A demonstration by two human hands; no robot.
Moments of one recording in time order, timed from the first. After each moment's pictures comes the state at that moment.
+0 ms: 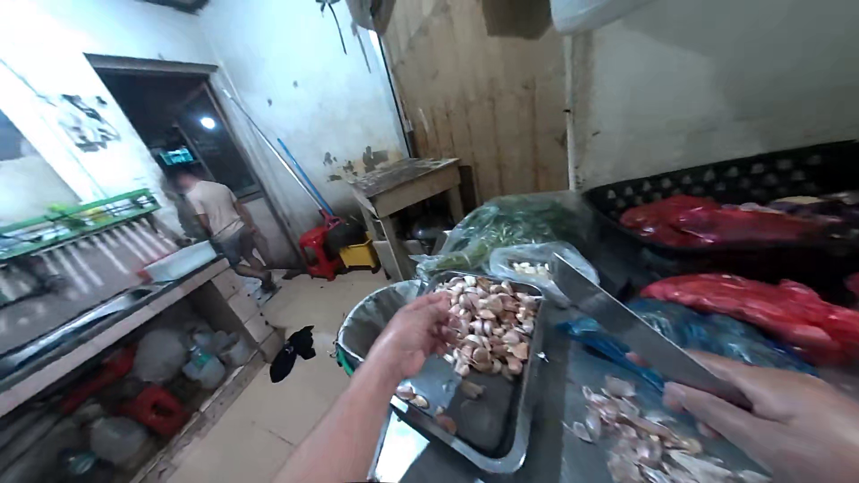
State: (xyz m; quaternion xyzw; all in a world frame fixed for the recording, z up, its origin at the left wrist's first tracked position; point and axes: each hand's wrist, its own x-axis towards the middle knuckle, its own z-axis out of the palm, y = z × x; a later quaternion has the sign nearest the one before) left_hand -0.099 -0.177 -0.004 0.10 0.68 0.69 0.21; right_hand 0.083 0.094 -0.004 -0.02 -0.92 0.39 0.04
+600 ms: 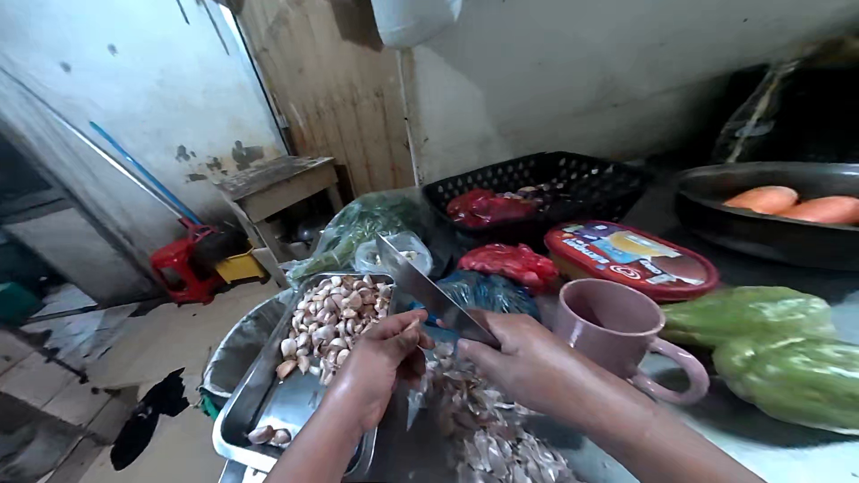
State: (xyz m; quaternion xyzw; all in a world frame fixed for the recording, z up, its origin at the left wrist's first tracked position) left_hand -0.032 -0.074 -0.017 0.18 0.67 0.64 0.32; right_hand 0.080 0.096 -0.009 -0.08 -0.91 0.41 0.06
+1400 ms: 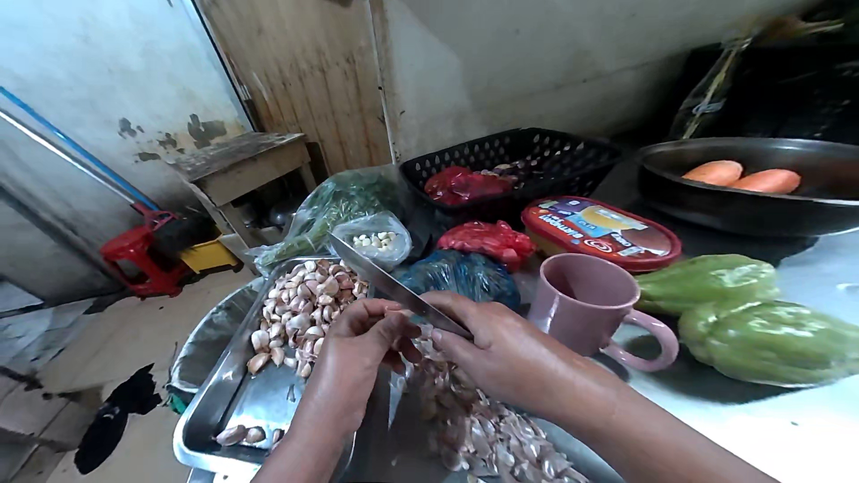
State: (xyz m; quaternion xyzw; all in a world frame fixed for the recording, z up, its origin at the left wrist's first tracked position) left_hand -0.023 -0.079 -0.027 0.22 0.62 0.71 0.23; right_hand 0.076 0.086 -0.020 -0.05 -0.92 0.38 0.09
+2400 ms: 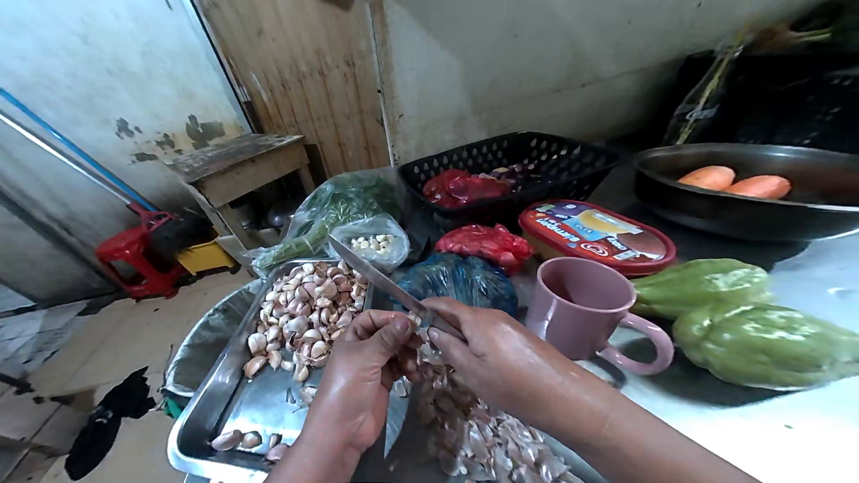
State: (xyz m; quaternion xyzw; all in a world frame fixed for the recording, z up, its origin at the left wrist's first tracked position) left_hand -0.015 -0.071 -0.031 0.11 0.52 0.80 0.30; right_hand 0.077 0.077 -0.017 -0.06 -0.94 0.33 0.11
